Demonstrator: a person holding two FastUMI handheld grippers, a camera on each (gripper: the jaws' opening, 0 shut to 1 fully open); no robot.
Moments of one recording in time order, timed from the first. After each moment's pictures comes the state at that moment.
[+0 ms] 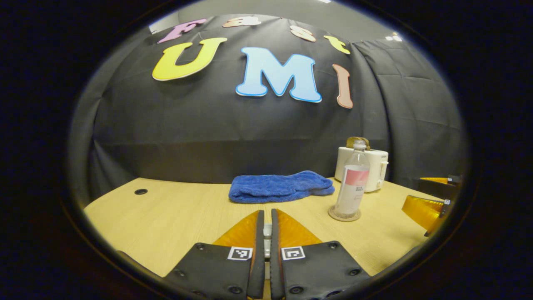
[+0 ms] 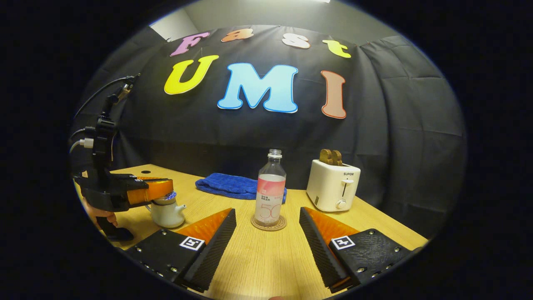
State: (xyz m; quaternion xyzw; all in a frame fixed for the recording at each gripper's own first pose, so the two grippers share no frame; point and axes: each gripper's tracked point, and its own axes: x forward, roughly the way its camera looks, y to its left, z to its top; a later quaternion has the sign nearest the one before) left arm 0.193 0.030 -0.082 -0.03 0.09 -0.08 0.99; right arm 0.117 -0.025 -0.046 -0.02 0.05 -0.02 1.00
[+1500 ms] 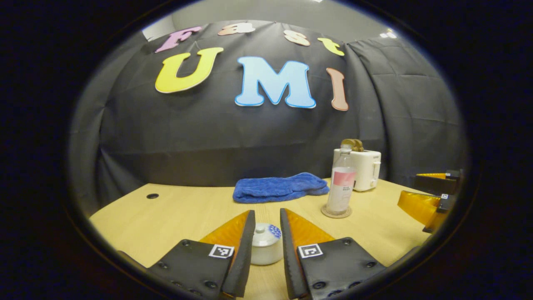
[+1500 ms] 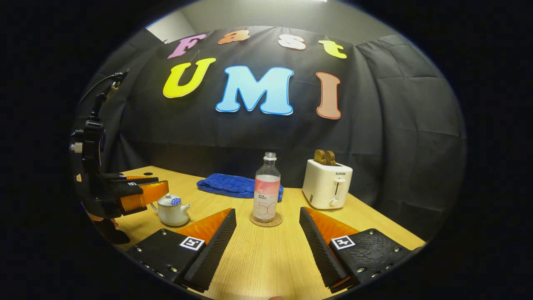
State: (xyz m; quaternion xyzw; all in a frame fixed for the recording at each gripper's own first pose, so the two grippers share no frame) left arm 0.131 0.022 -0.046 -0.02 0.07 -0.07 0.99; right arm 0.074 -0.031 -0.021 -0.01 0.05 -0.03 1.00
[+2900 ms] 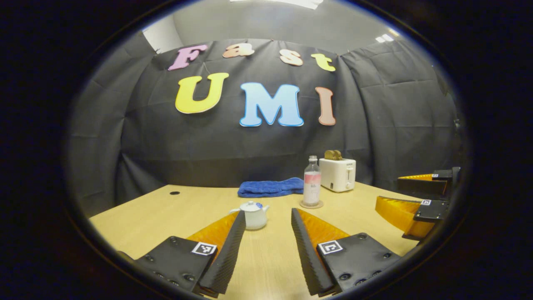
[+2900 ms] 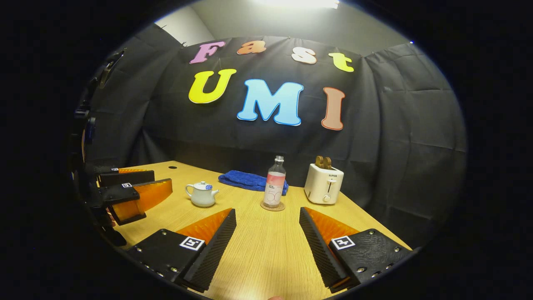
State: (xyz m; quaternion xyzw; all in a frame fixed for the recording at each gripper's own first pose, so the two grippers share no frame) left arm -0.027 0.001 -0.022 -0.02 0.03 -0.04 1.00; right arm -0.040 -0.016 -0.013 -0.04 0.04 0.02 1.00
